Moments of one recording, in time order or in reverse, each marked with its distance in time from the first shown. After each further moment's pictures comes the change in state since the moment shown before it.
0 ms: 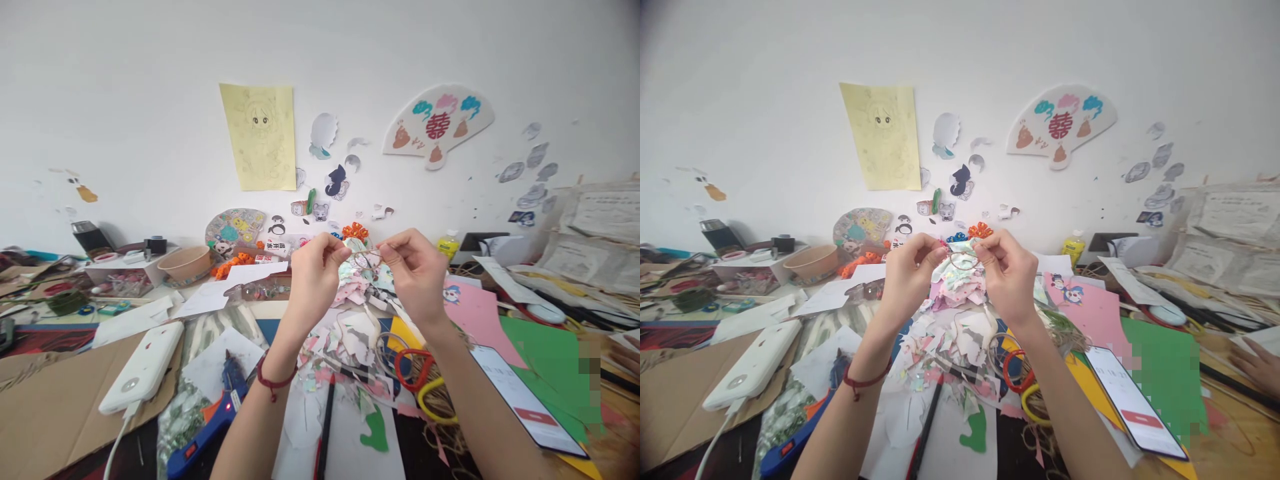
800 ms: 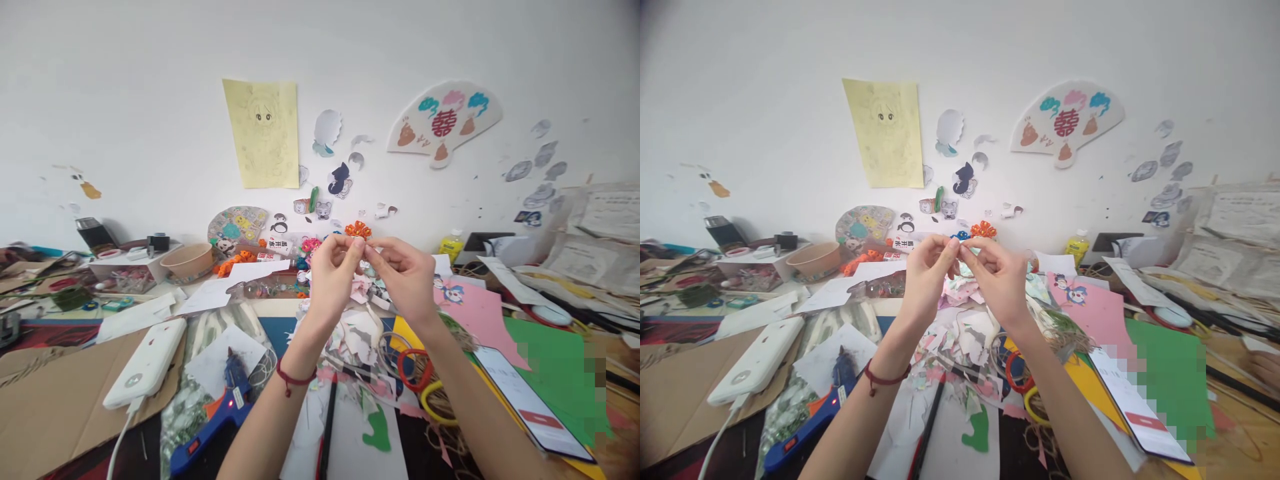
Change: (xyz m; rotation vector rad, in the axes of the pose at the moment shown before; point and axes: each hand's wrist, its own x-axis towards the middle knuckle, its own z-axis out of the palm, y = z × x) left_hand -0.006 -0.004 0.031 -0.638 0.043 -0.208; right_hand -0.007 0.002 0.013 0.052 -0.120 0.142
